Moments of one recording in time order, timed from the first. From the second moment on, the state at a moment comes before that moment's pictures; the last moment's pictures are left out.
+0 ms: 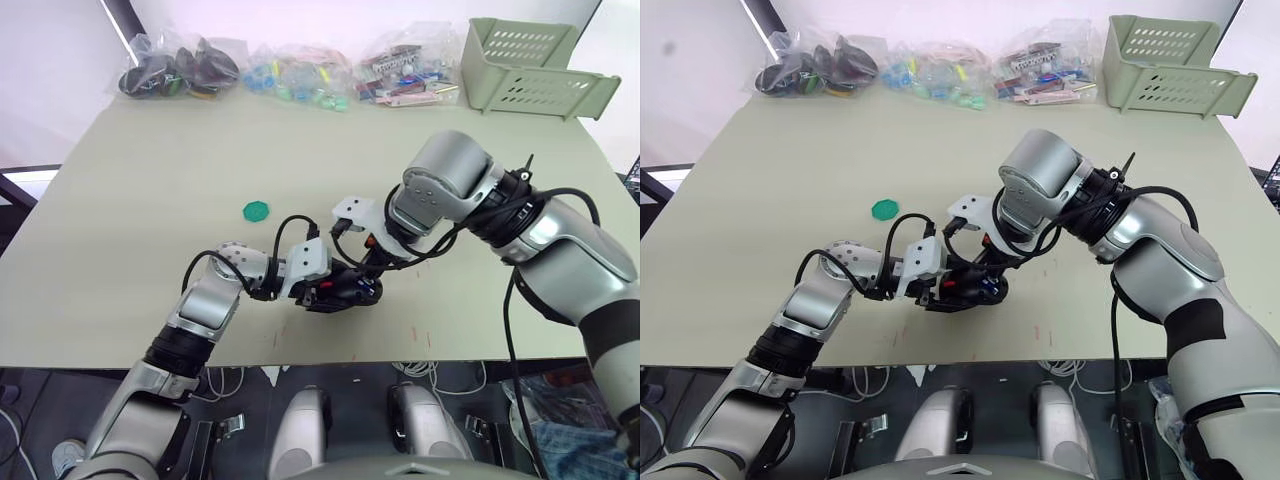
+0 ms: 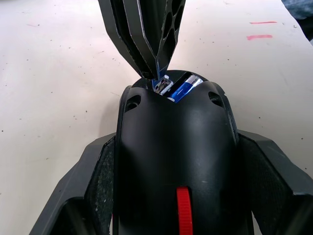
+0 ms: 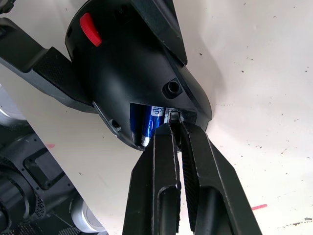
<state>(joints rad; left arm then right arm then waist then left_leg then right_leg) -0.47 0.60 -0.29 0.06 -0.09 0.20 -1.25 -1.40 -0.34 0.84 0.31 0.85 1.61 0.52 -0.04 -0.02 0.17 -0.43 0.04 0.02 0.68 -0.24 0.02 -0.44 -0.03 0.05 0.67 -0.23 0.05</state>
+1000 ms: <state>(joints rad) -0.49 0.57 -0.29 0.08 -0.08 0.22 -1.25 -1.35 -0.39 0.82 0.13 0.75 1.61 0.53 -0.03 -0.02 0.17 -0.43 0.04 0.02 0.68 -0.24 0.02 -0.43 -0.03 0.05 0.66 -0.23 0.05</state>
